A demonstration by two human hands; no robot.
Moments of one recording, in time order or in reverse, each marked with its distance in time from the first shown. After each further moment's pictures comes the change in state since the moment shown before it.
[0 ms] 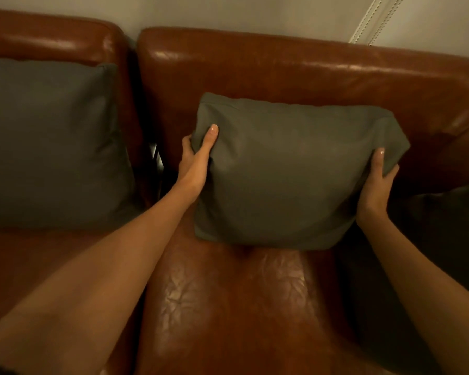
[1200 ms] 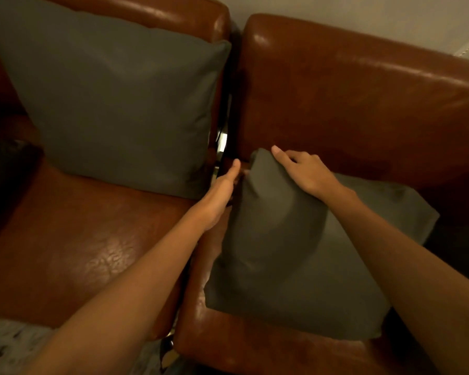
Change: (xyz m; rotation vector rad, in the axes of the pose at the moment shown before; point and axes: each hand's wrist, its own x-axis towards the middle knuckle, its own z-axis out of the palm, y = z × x) left_hand -0.059 -0.049 -0.113 -0.128 -0.179 -0.235; right_hand -0.126 -0.026 0.184 -0.962 -0.950 -0.336
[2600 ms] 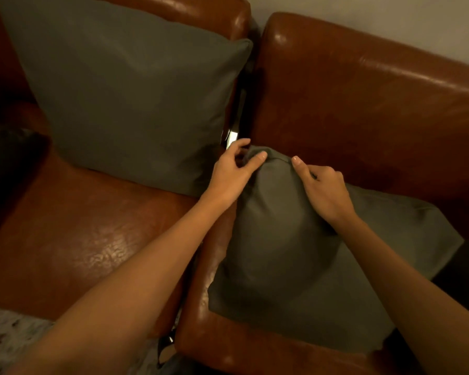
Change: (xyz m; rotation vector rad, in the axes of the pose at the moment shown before) left_hand 0.024 0.014 -0.017 0.194 0.225 0.373; right_hand -0.023 0.000 0.021 0.115 0.252 -0.056
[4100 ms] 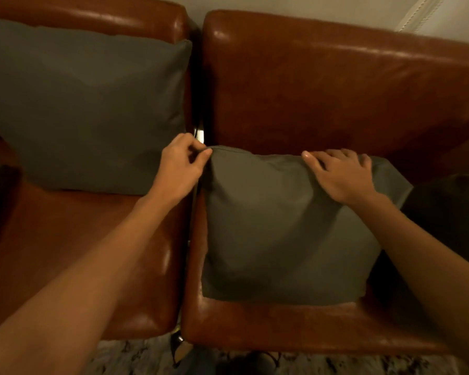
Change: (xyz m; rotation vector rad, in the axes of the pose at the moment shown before) left_hand -0.029 0.023 -0.028 0.425 0.059 0.444; right_hand -0.053 0.053 -0.072 -0.577 -0.006 0.188
